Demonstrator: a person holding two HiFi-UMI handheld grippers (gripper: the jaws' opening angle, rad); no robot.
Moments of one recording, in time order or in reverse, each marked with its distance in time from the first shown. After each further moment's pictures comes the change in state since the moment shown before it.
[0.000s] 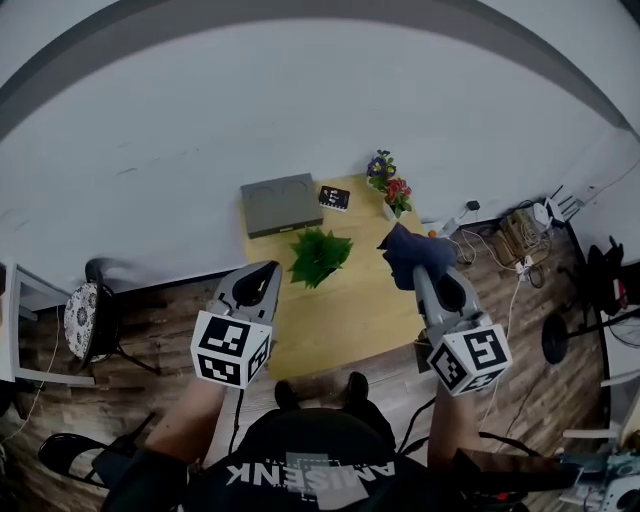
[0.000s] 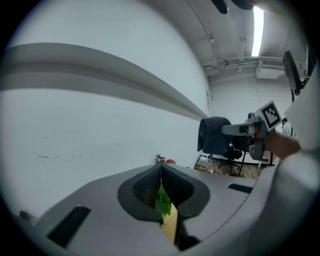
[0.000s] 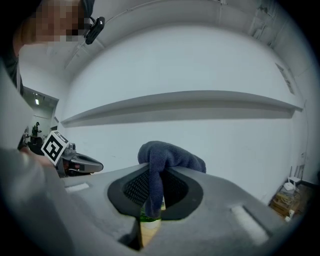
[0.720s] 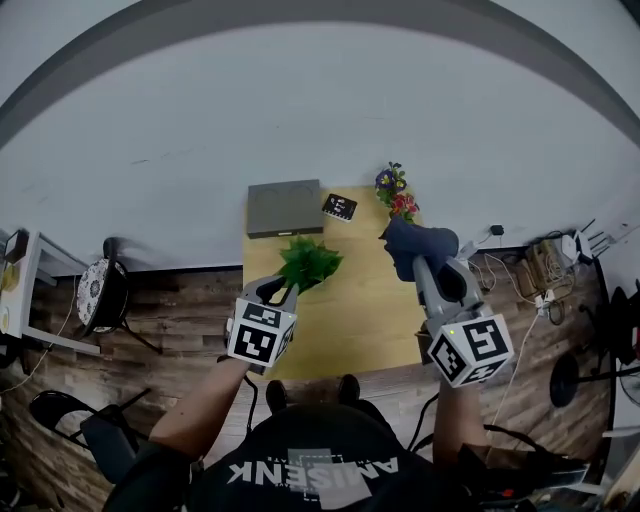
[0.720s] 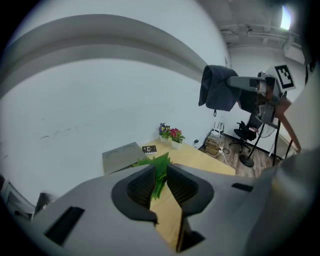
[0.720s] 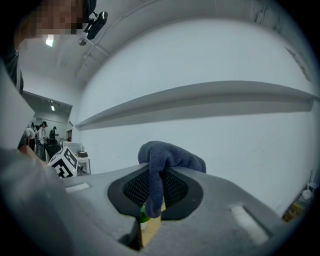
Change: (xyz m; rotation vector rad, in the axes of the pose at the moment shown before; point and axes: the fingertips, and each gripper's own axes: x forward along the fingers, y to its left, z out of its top) left arm 0.089 -0.050 -0.080 -0.016 0.372 0.160; right arm 0.026 -0.089 0.005 -0.032 -0.014 0.180
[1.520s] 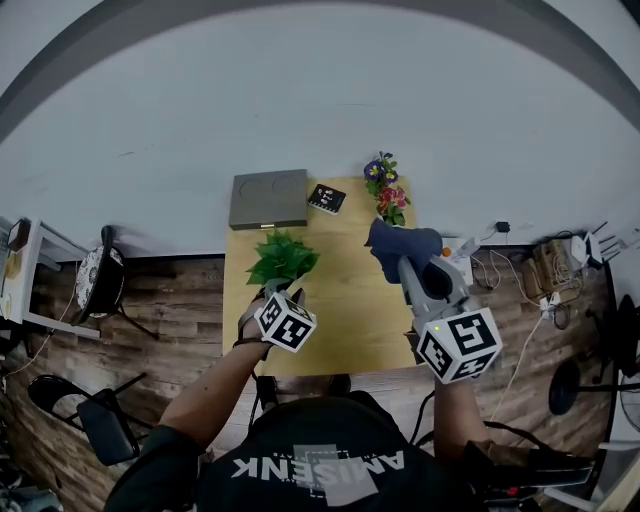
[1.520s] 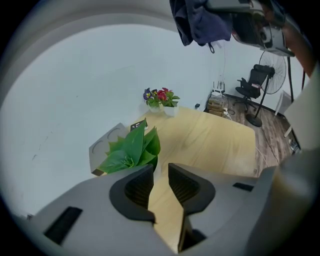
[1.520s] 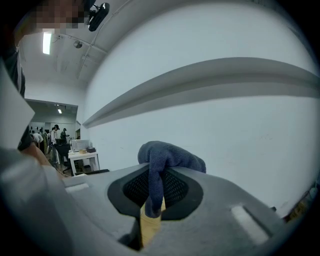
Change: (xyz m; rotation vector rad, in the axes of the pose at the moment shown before) left arm 0.128 -0.050 -0.064 0.261 0.289 0.090; right arm 0.006 -0.062 -0.051 0.044 0.093 0.091
